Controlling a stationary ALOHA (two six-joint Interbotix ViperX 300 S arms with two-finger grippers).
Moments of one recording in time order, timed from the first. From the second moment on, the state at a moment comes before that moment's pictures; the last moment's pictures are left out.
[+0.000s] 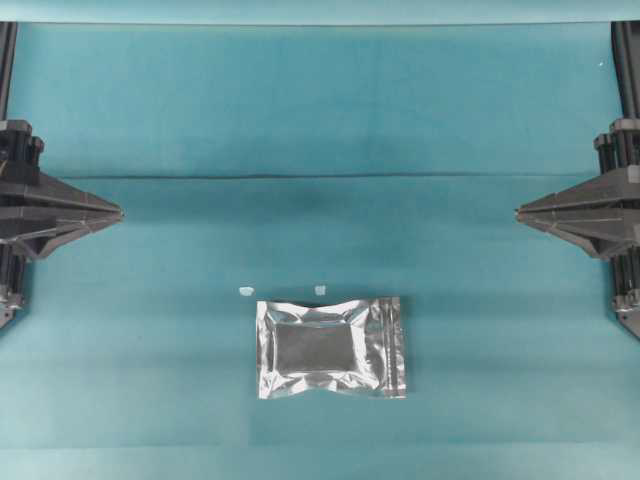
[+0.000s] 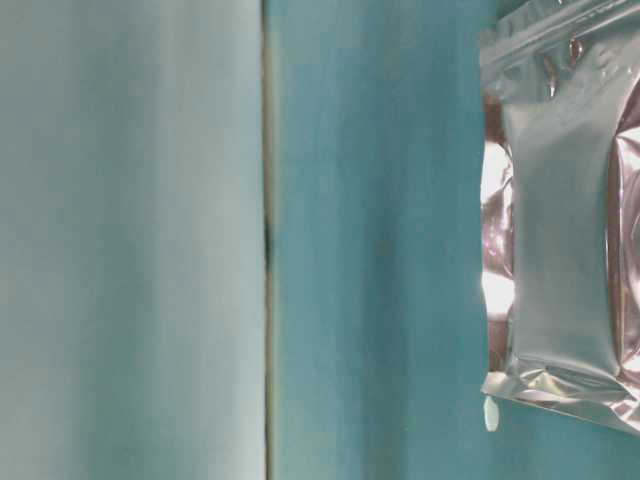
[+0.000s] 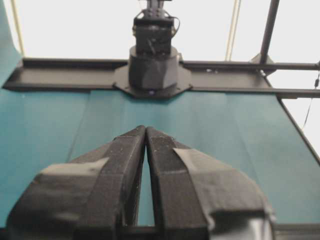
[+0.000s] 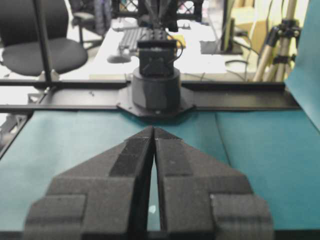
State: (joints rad) left arm 0.00 -0.96 1.17 0.00 -0.30 0.00; right arm 0.00 -0.96 1.17 0.00 -0.29 0.01
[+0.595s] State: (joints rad) left arm -0.02 -0.89 1.05 0.02 -0.20 0.04; right arm 0.12 -0.69 1.06 0.24 -0.15 0.55
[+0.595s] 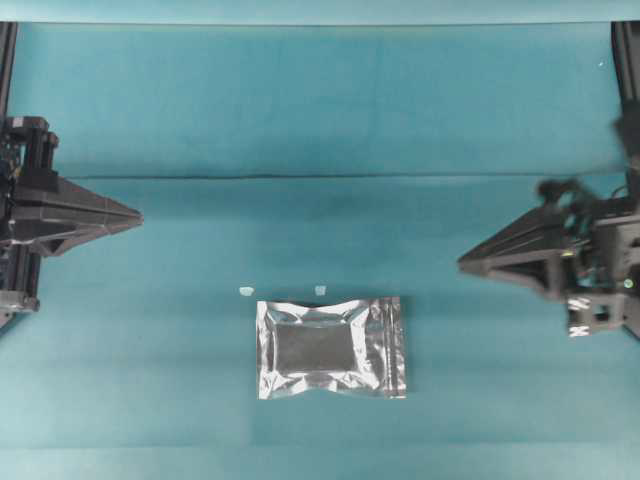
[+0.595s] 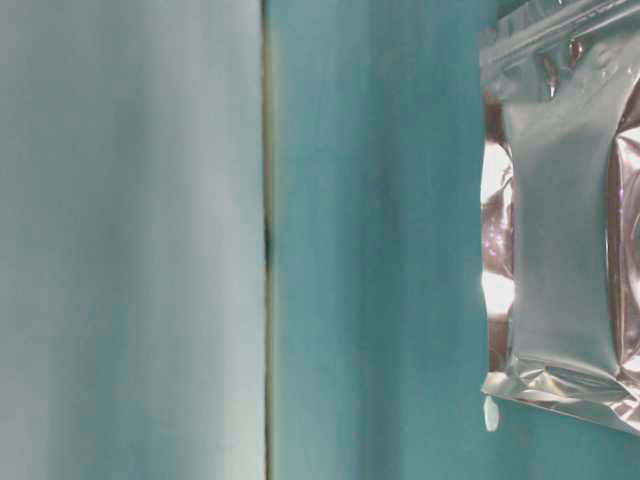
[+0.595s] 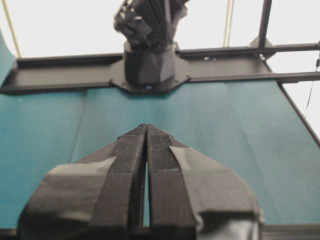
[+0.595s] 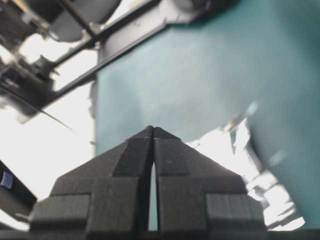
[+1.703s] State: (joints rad) left arm 0.00 -0.89 1.05 0.02 -0.17 0.05; right arm 0.32 -0.19 1.11 0.55 -0.40 1.06
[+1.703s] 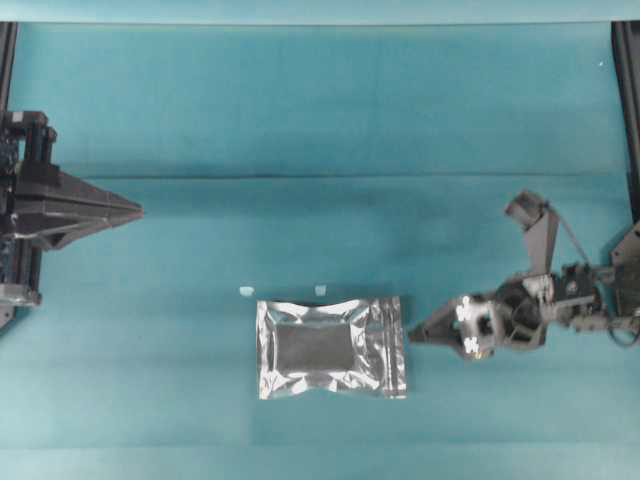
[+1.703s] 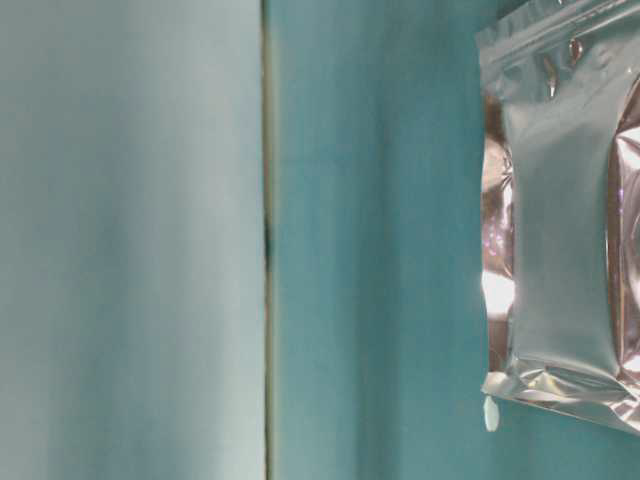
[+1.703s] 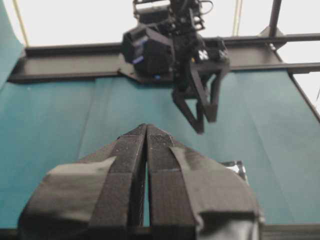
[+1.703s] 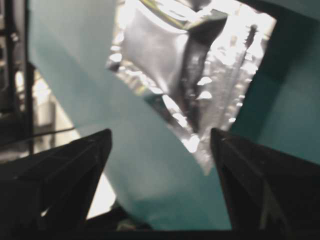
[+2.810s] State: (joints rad) left arm 0.02 -0.89 1.05 0.02 -0.17 0.05; right arm 0.33 0.11 0.99 0.64 -0.50 1.06
